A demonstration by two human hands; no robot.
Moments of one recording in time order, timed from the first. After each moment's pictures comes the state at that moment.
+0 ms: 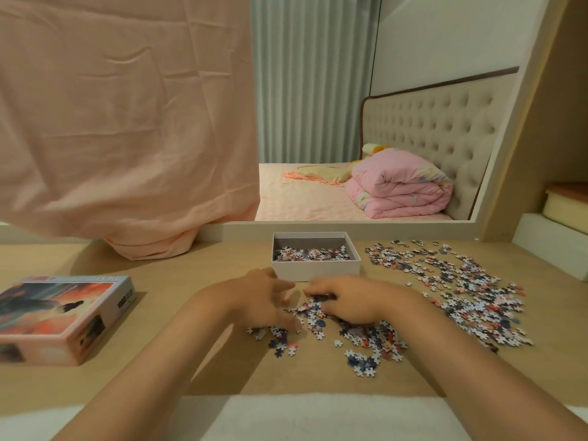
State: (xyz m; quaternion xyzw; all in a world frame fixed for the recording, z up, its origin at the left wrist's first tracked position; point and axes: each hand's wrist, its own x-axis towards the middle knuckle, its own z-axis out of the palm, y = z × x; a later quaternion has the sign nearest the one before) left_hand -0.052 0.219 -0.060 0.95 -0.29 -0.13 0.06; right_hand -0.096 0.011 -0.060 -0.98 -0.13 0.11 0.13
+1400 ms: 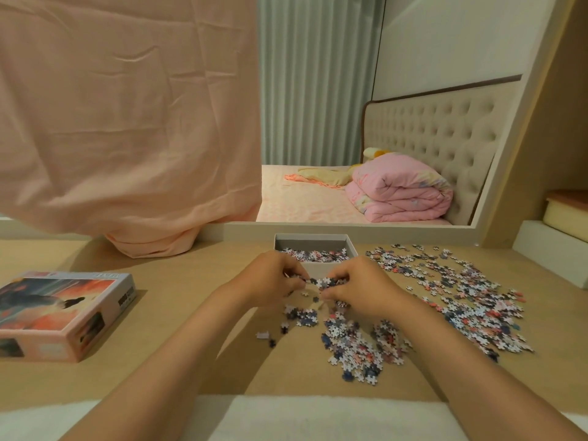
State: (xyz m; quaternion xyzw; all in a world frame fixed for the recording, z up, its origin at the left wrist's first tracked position) left_hand -0.036 0.198 -0.063 0.90 -0.31 0.00 0.31; right_hand -0.098 0.004 -0.062 -0.95 -0.03 -0.06 0.30
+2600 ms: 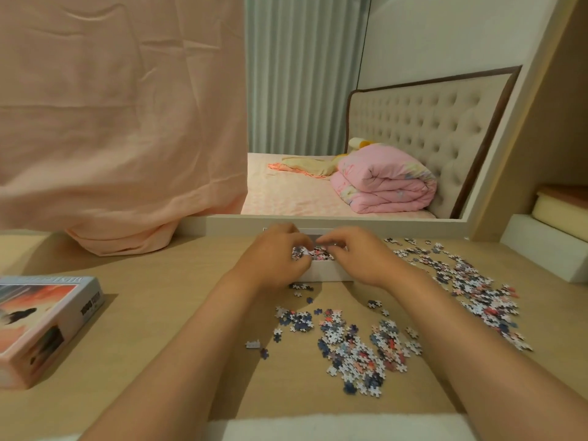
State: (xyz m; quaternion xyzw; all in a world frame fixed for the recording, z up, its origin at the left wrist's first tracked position) left_hand 0.011 0.171 -0.071 0.89 -0.37 0.13 0.25; right_hand -0.048 -0.015 -0.045 -0.96 -0.04 -0.11 0.25
